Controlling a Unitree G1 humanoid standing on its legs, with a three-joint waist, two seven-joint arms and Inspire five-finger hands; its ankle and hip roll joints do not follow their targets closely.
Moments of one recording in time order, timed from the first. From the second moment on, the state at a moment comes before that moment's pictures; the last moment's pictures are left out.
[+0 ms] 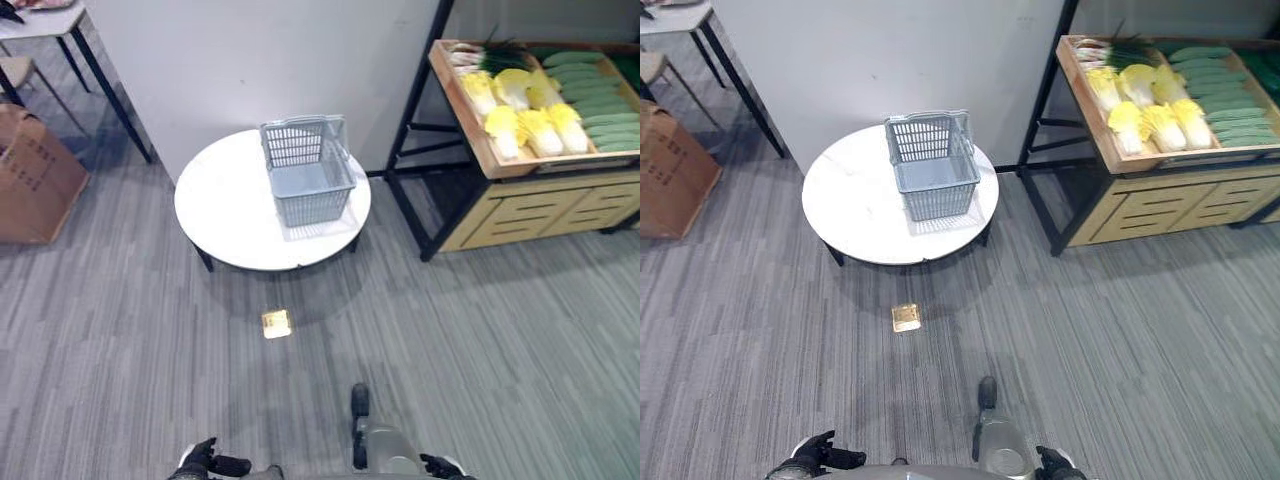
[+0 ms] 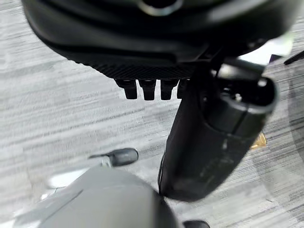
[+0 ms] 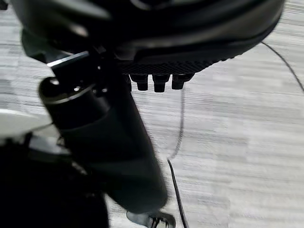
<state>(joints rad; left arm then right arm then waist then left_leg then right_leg) -0.06 0.22 -0.11 1.39 -0.08 -0.09 0.07 -0.03 -0.22 0.25 1.33 -0.02 -0.01 -0.02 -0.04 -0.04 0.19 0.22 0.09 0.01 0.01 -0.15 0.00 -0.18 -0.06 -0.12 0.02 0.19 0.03</state>
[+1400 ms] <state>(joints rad) -0.10 0.26 -0.17 1.35 -0.08 -0.09 0.09 -0.03 -0.22 0.26 1.38 -0.04 -0.01 -0.04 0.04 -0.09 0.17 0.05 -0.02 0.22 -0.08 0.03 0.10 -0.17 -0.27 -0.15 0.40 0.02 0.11</state>
